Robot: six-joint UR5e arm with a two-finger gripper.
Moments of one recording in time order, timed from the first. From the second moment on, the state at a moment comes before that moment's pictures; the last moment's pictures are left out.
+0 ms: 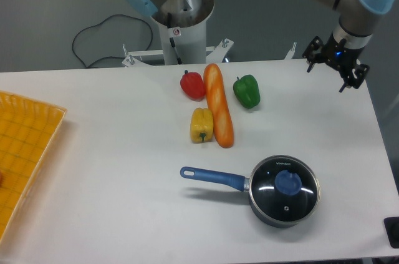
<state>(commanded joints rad) 3.00 -1.84 -1.62 -1.27 1.54 1.64</state>
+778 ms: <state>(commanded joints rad) 2.98 -1.82 -1.66 -1.26 1.55 1.64</state>
